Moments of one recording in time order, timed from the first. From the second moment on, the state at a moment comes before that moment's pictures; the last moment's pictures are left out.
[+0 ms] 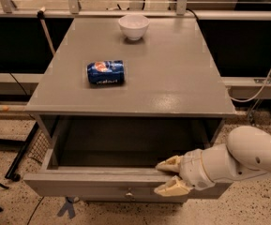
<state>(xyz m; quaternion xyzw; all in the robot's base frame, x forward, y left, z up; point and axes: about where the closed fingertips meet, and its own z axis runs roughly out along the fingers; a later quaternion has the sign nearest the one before) 0.396 -0.083 0.655 -0.60 0.69 0.26 0.29</state>
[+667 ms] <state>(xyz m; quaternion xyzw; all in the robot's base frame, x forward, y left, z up) 0.380 -0.083 0.660 -0.60 0.69 0.26 0.30</state>
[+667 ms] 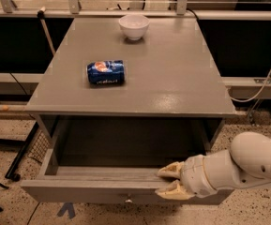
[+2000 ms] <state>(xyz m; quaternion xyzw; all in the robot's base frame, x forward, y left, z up) 0.346 -0.082 0.653 -0.59 0.70 0.27 0.30</state>
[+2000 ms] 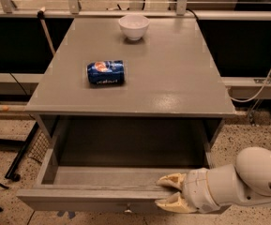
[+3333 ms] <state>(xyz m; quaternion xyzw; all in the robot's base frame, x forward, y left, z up) 0.349 -0.086 0.662 -0.59 0.70 0.26 0.31</state>
